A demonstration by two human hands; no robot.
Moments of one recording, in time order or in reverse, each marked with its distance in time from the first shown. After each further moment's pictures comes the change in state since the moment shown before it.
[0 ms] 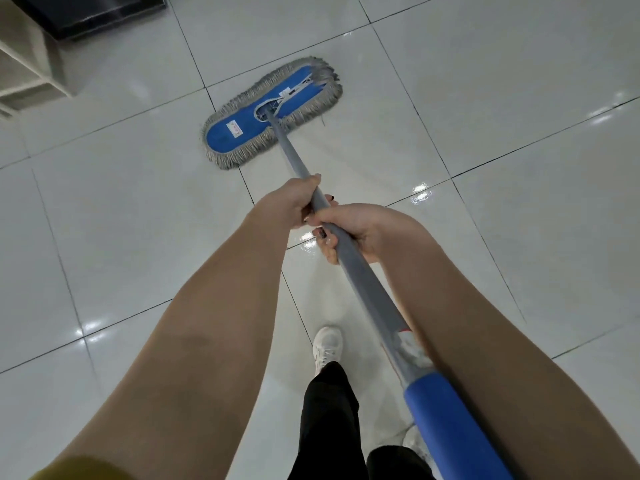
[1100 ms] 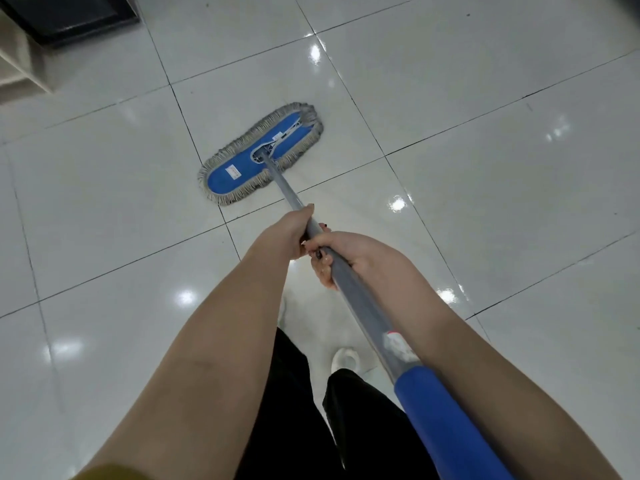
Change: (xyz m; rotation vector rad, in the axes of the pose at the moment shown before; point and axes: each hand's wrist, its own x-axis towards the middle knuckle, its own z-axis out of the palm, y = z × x) left_hand -0.128 -0.245 0.188 -0.134 -0.079 -0.023; right_hand -0.156 0.259 -0.157 0.131 -0.067 -0.006
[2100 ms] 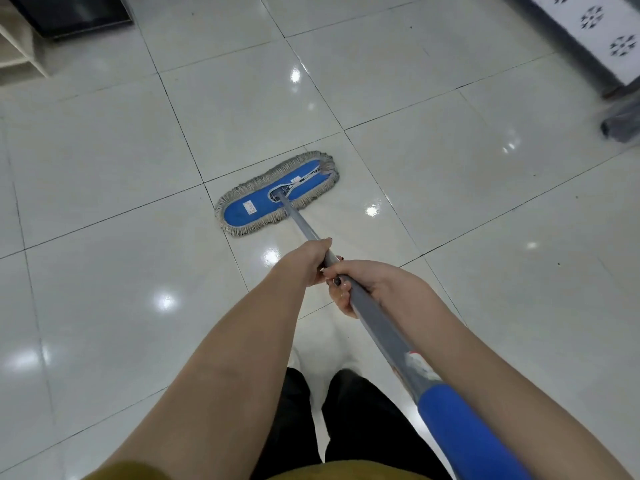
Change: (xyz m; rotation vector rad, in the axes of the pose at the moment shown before) left_hand -0.195 -0.338 0.076 0.159 -0.093 -0.063; right_hand -0.171 0.349 -0.097 0.028 0.095 0.021
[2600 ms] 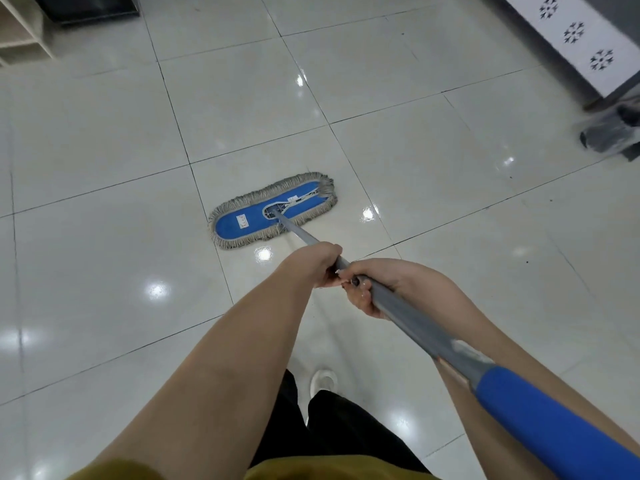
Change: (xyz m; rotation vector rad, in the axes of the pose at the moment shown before) left_hand -0.043 -0.105 0.152 0.115 0.068 -0.032; right_hand -0.098 0.086 -0.144 -0.111 0.001 0.084
